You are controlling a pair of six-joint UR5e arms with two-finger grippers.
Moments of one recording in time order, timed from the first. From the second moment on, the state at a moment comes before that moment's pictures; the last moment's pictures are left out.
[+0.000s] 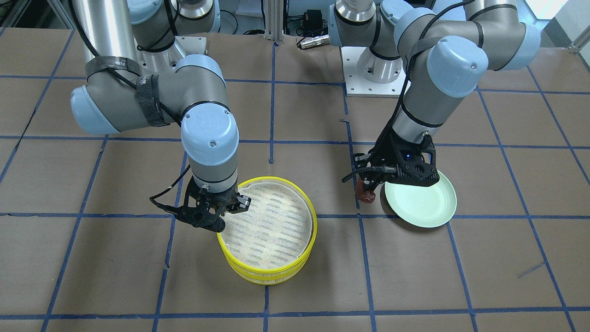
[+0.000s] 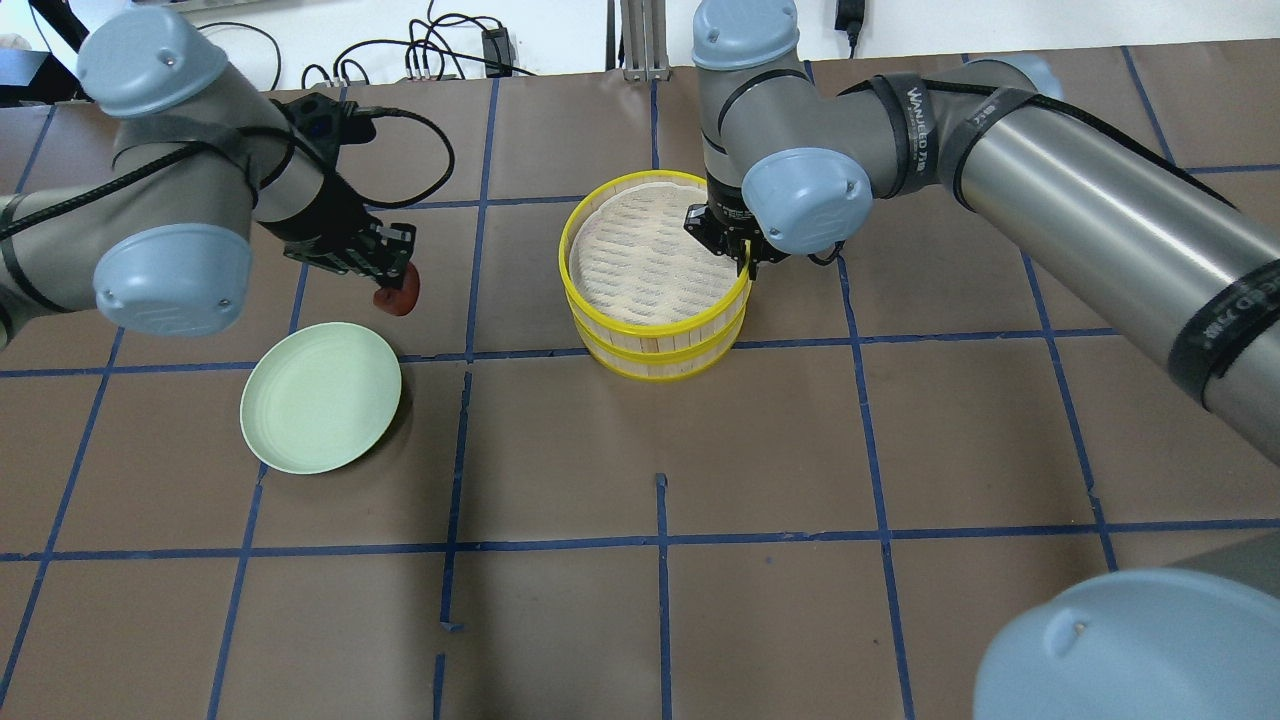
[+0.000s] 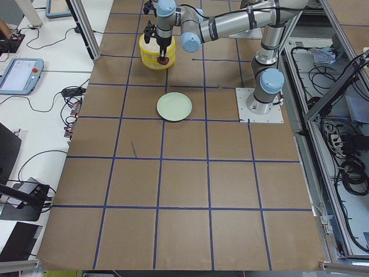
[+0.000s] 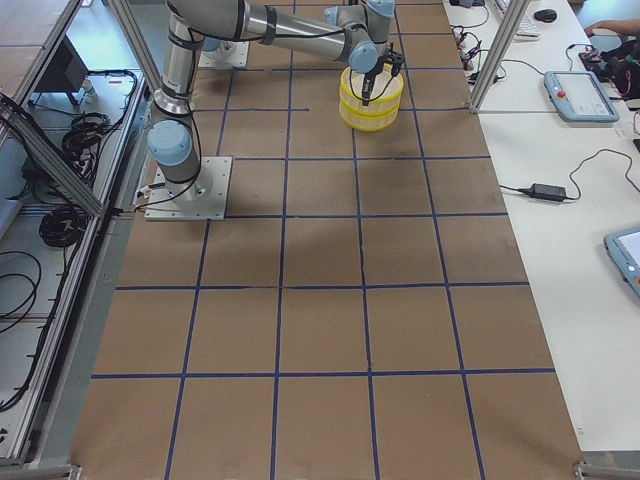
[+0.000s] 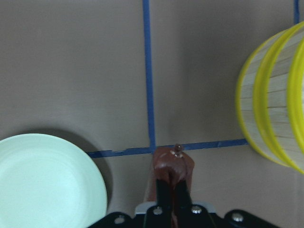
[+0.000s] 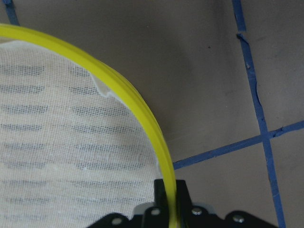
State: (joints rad) left arm -1.56 -1.72 -1.77 -1.09 1.40 -0.01; right arm 1.82 -1.12 1.51 -1.92 -1.65 0.53
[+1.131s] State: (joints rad) left arm -1.58 -1.73 -1.74 -1.09 1.37 -0.01; right arm 1.82 -1.12 1.51 -1.93 -1.64 0.54
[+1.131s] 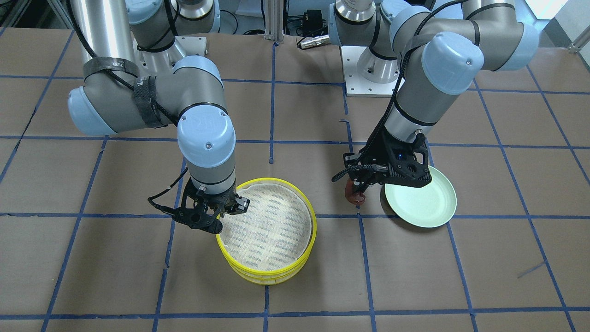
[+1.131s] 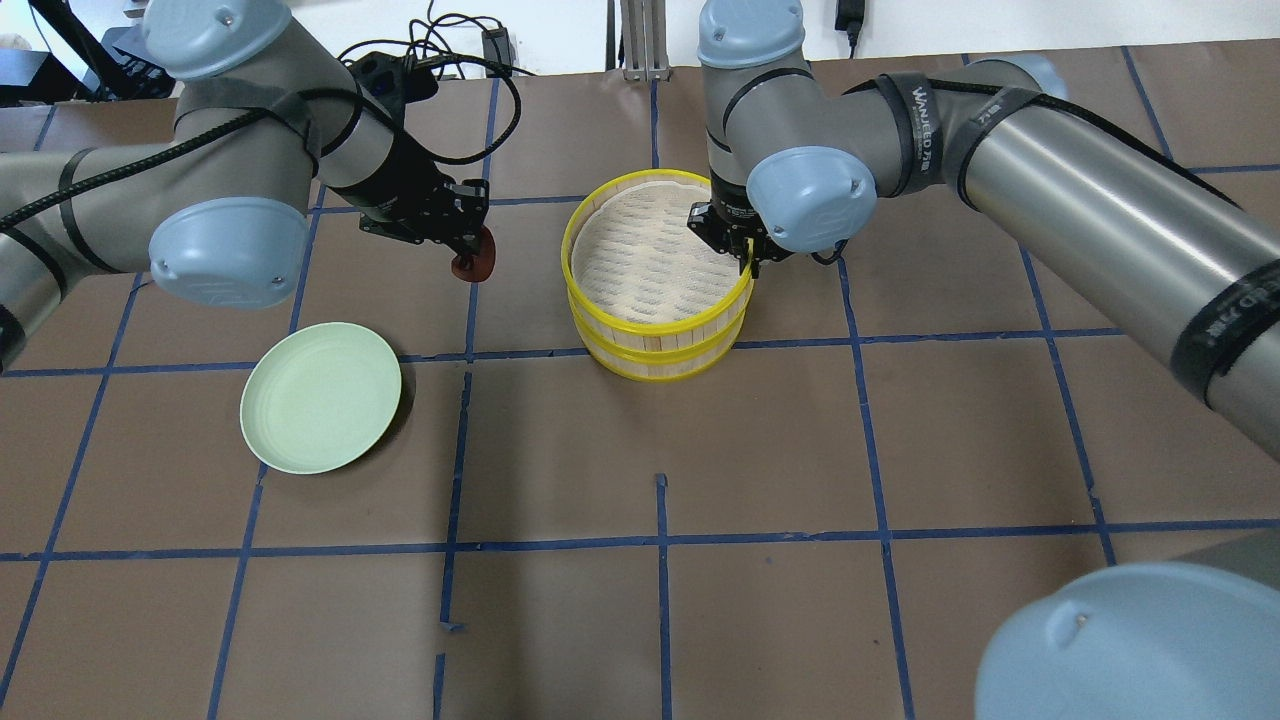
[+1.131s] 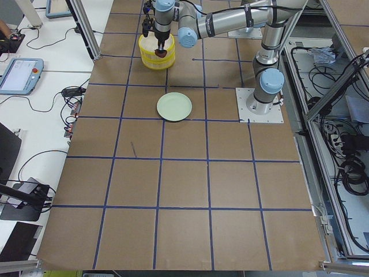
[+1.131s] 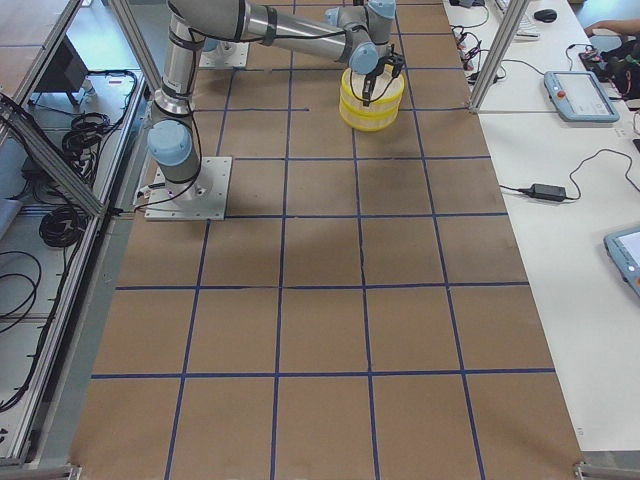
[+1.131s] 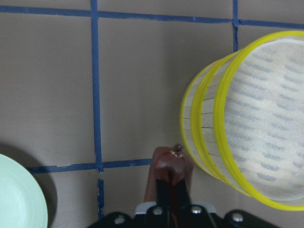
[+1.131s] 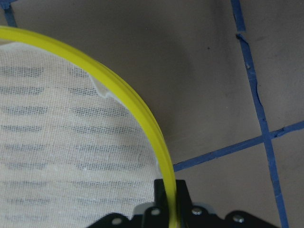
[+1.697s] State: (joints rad) left arm -1.58 -1.73 -1.74 -1.09 1.37 0.01; right arm 1.82 -1.12 1.52 -1.95 -1.64 0.54
